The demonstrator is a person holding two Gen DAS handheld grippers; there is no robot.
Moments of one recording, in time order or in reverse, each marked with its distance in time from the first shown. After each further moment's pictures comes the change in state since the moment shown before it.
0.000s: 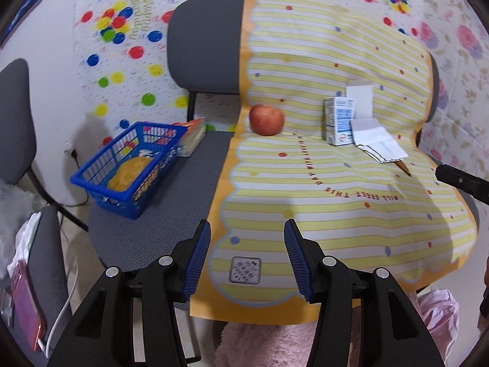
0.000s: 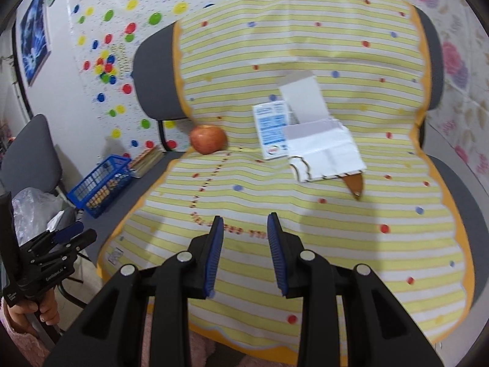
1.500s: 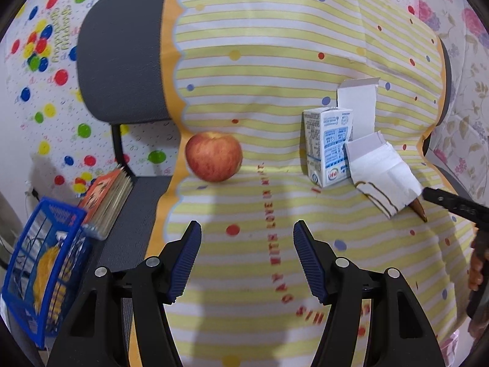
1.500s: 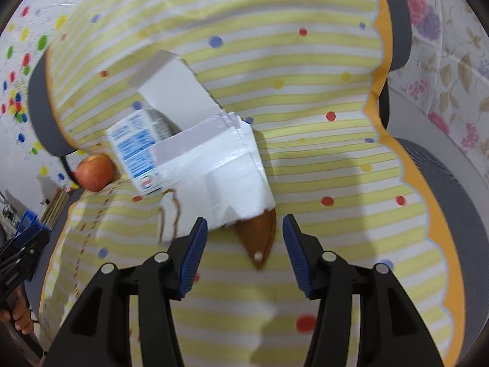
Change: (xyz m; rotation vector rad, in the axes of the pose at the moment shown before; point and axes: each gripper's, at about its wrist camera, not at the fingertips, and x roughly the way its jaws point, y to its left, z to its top) left arm 0.136 -0.073 0.109 0.106 0.049 -0.084; right arm 0.112 -0.149 0.054 0.238 0.097 -0.199
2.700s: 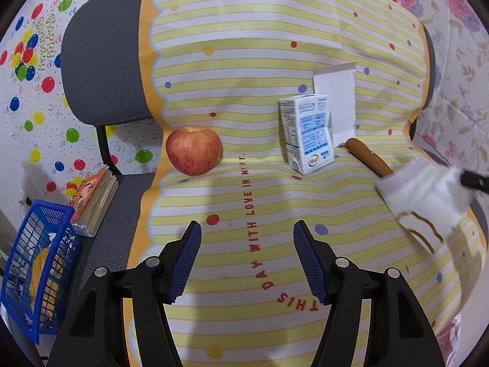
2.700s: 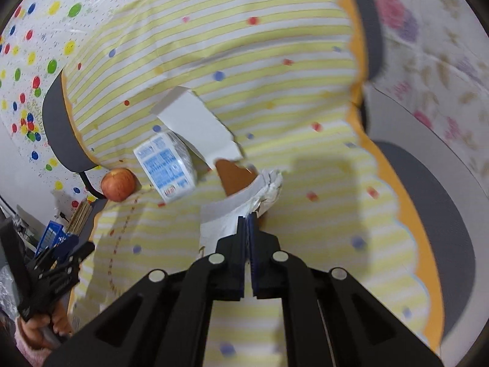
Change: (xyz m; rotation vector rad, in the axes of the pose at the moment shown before) left arm -0.009 -0.017 -0.014 0.054 0.013 -0.042; right arm -0.092 -0.012 -0.021 0.061 -0.028 -0.004
